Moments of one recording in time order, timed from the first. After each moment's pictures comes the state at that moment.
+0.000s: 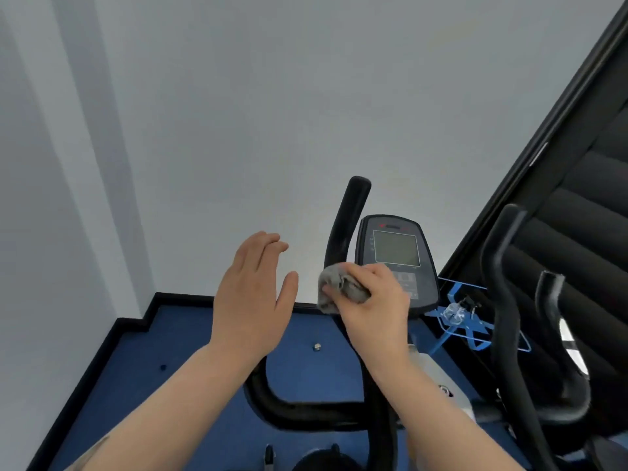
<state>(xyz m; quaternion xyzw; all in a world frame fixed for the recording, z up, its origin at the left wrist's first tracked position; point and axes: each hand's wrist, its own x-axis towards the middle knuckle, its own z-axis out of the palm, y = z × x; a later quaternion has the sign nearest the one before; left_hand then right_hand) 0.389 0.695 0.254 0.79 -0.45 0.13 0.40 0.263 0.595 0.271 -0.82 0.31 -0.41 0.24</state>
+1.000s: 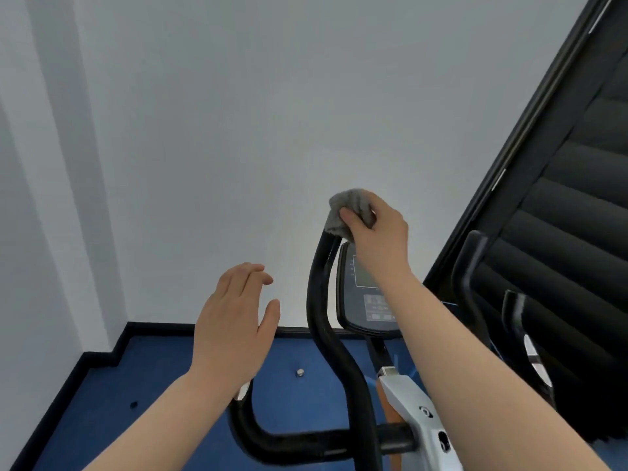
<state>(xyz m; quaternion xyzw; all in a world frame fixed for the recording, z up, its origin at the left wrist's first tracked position) 0.398 0.696 0.256 0.78 -0.47 0.14 0.39 0.301 0.528 0.367 -0.80 0.30 -0.45 0.26</state>
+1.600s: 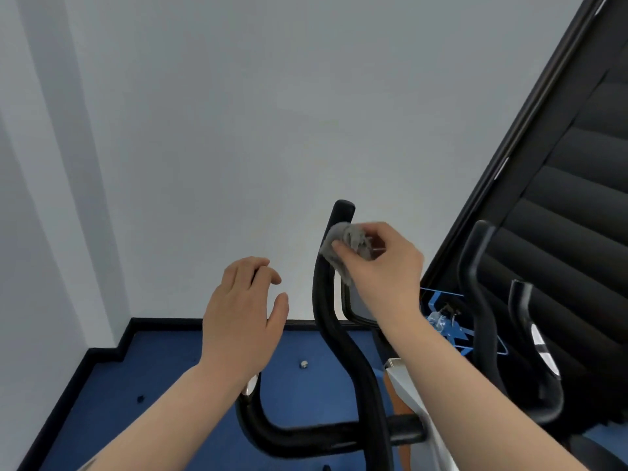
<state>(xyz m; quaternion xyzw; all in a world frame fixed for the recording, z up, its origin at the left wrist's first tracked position) 0.401 0.693 0.257 0.78 -0.47 0.15 0.37 0.282 0.568 0.338 -0.77 0.35 -0.47 0.25</state>
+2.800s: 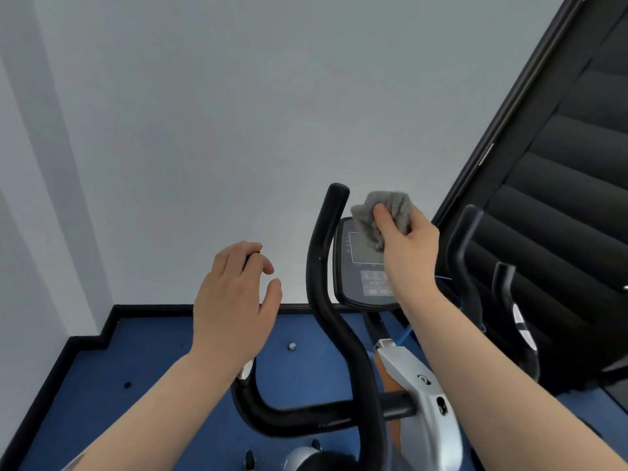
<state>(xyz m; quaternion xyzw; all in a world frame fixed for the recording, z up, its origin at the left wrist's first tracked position) 0.403 0.694 0.255 0.77 -0.47 0.14 0.40 0.266 0.543 0.340 -0.71 0.36 -0.51 0.34</state>
